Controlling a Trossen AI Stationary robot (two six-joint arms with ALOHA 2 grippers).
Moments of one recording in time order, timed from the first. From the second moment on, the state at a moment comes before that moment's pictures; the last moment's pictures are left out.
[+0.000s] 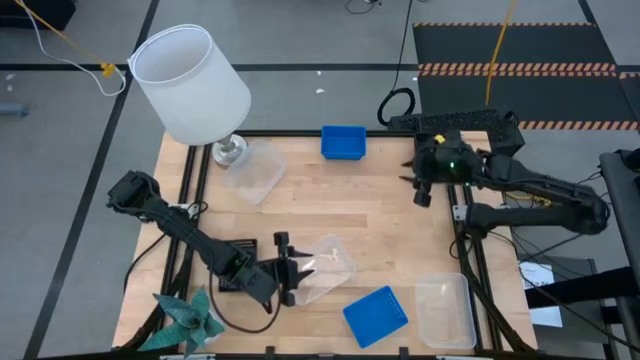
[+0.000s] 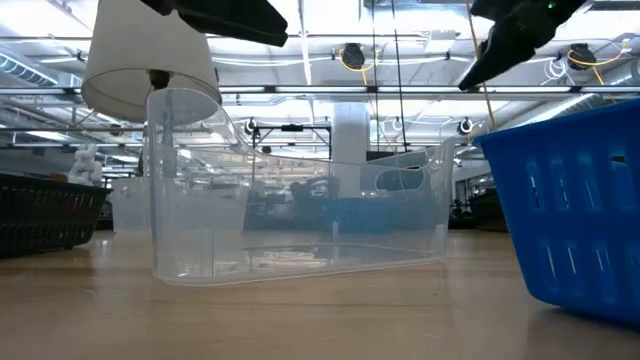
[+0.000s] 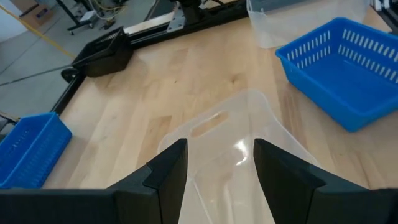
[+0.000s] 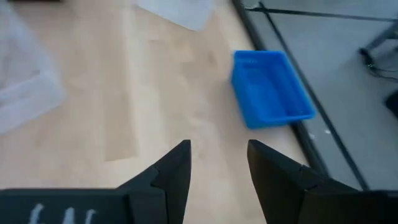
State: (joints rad) left arm -0.58 1.62 1.01 -0.02 -0.72 -0.10; right arm -0.29 0.79 0.83 -0.71 0.11 -0.20
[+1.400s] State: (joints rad) left arm -0.66 1.62 1.06 -0.32 -0.31 -0.19; right arm 0.03 0.96 0.79 -0.64 -0.04 0.17
